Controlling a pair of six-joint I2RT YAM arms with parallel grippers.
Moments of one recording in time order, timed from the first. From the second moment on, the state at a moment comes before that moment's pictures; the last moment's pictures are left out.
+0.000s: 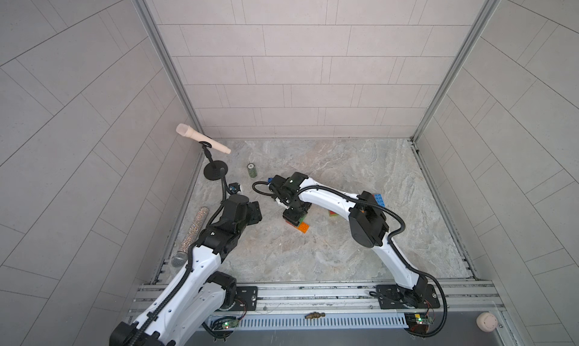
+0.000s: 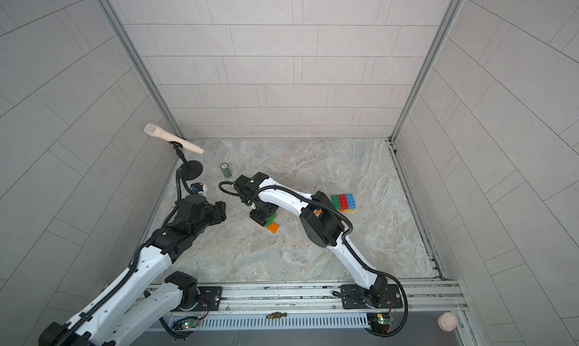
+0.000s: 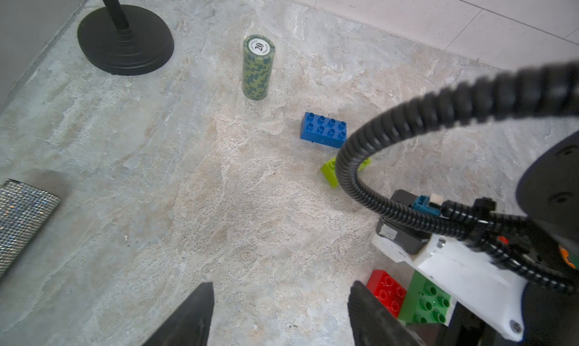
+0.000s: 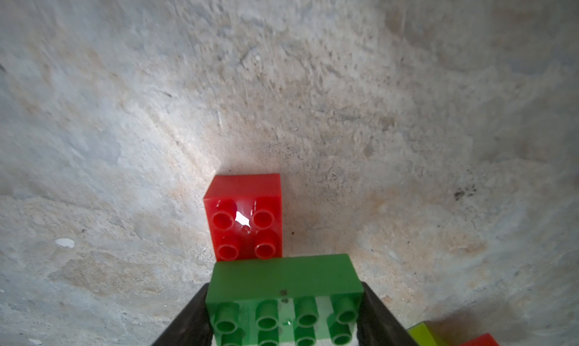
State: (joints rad) left arm -0.34 0.79 0.56 -0.45 -0.22 -0.45; right arm 0.89 2.38 2.09 -1.29 0.06 -0.02
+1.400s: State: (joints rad) left arm -0.09 1.15 0.88 -0.55 -0.12 -0.42; right arm 0.79 2.15 1.96 -1.23 -0.13 0.06
